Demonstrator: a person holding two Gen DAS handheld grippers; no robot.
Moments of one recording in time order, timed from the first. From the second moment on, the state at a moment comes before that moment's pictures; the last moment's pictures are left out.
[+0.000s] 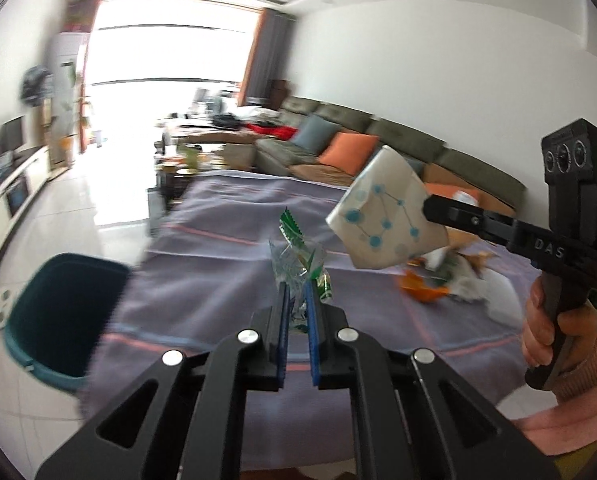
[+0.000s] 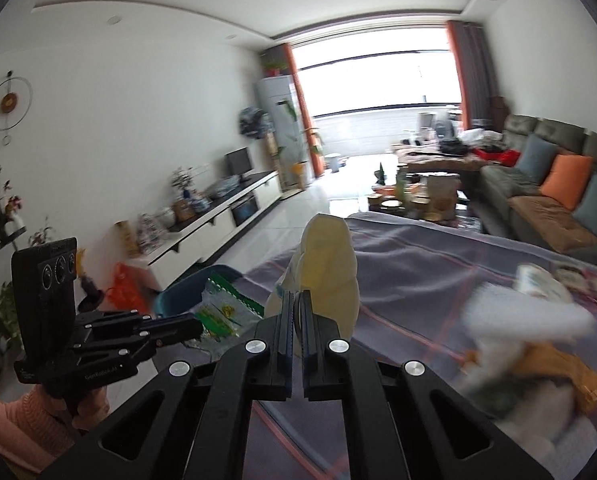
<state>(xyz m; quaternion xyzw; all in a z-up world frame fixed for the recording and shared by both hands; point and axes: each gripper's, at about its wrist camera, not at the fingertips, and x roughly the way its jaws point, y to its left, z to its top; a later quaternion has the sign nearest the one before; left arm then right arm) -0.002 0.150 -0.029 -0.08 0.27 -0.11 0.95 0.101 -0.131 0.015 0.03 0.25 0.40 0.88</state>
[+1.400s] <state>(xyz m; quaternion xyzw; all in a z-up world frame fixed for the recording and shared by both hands) 0.061 0.340 -0.115 -0.16 0.37 0.12 0.91 0.188 0.132 -0.066 -0.05 0.44 0.49 0.75</state>
